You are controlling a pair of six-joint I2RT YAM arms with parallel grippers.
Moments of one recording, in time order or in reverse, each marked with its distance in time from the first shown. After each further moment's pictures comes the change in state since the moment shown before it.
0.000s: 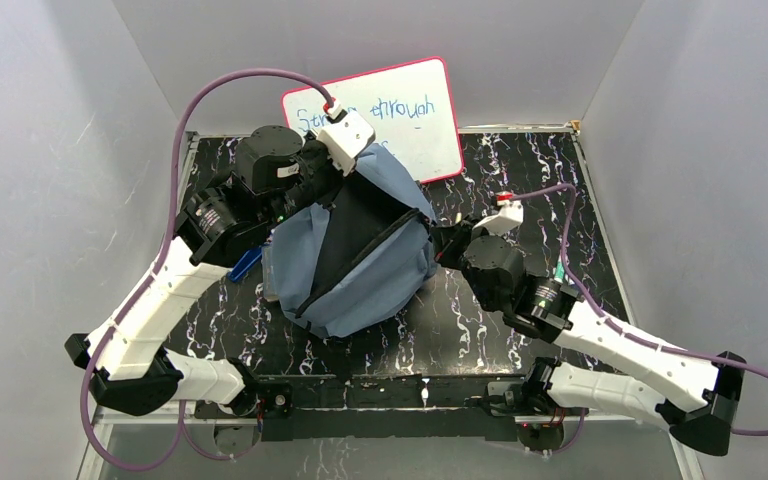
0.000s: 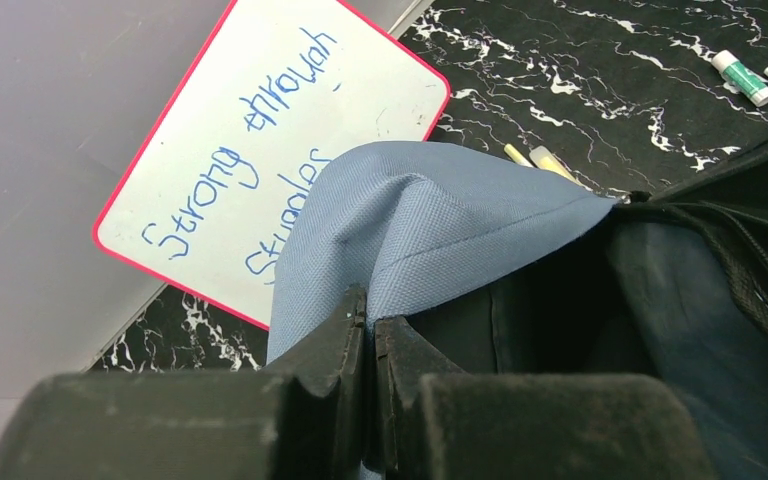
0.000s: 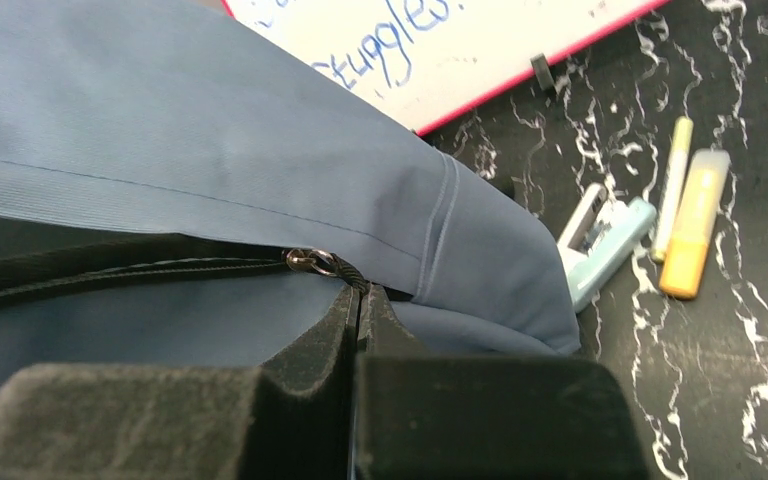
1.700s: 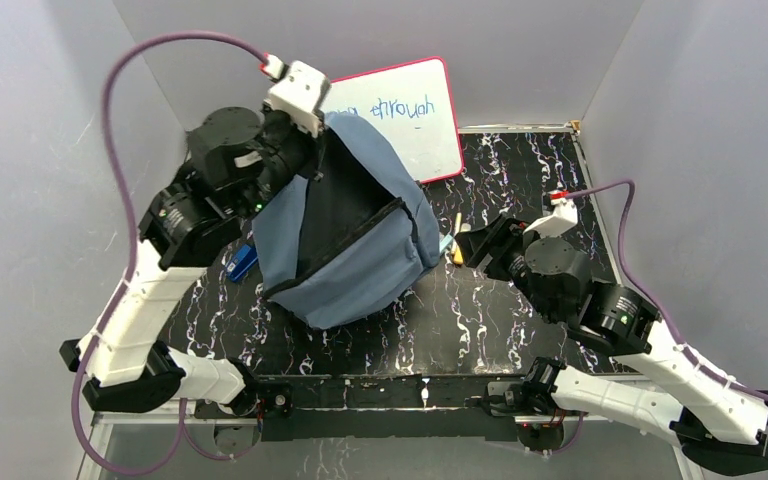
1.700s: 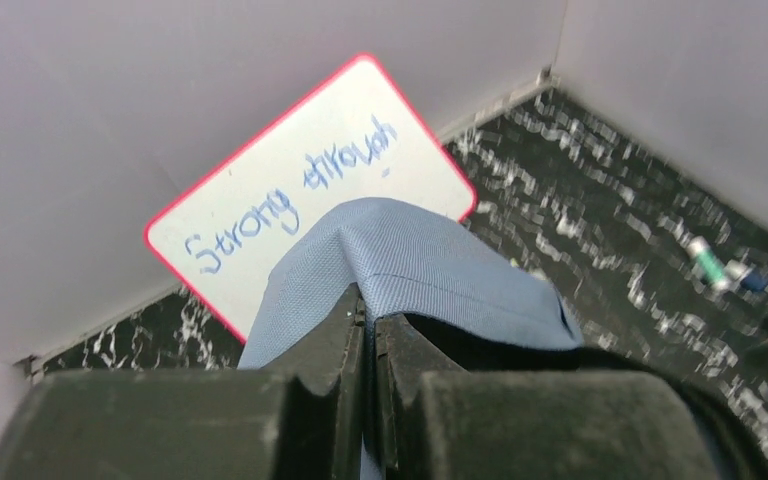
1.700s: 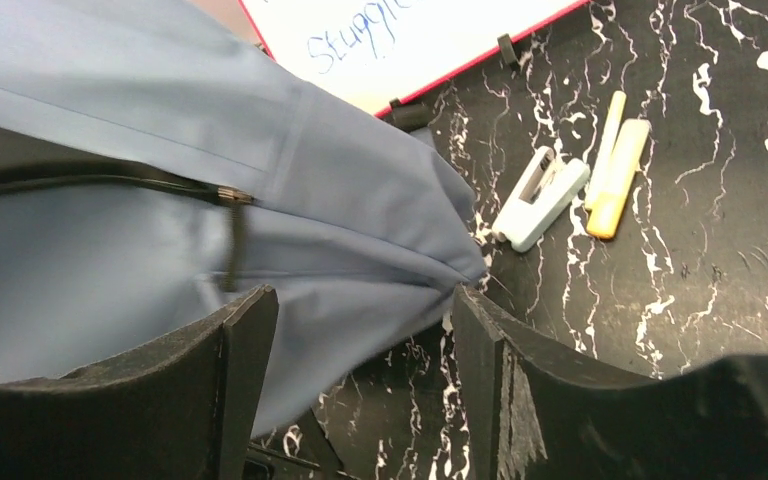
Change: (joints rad) left arm -0.002 0.019 0.161 0.026 -0.154 -0.173; right arm -0.006 -0.183 0.210 -0.478 -0.076 0.049
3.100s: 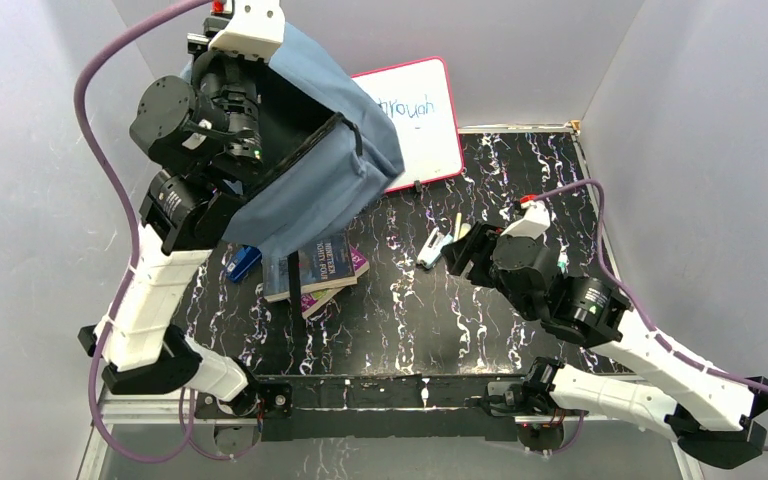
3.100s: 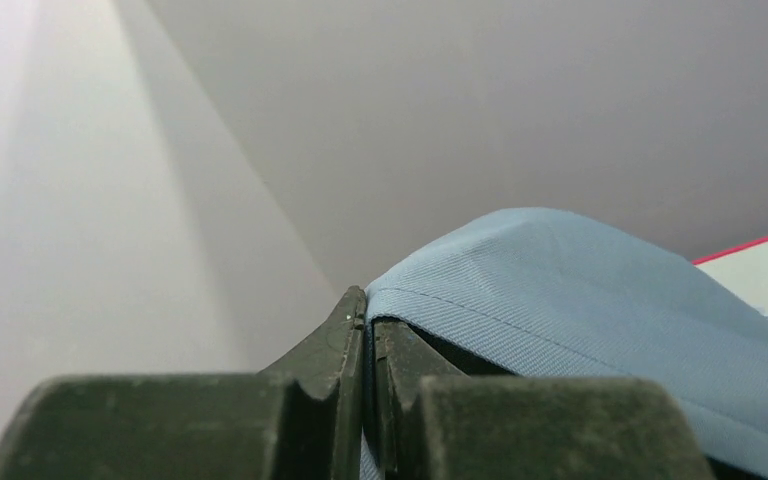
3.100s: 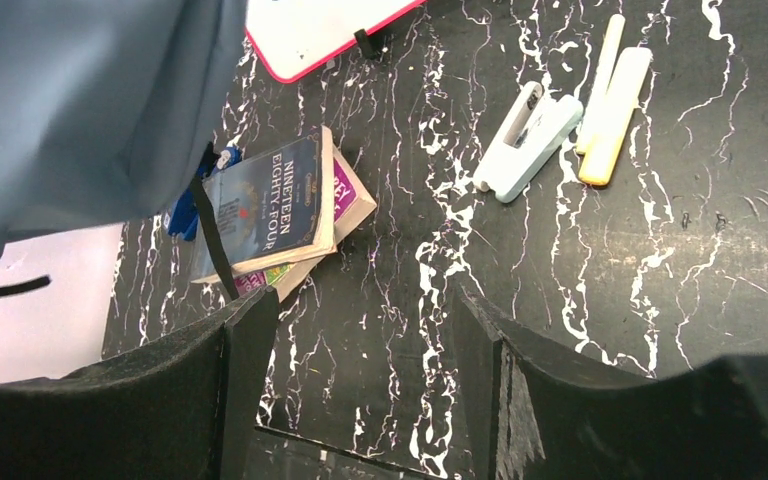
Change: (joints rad) left arm 0.003 0.138 0.294 0.428 -0.568 0.640; right arm 0.000 0.061 -0.054 -0.039 -0.045 0.058
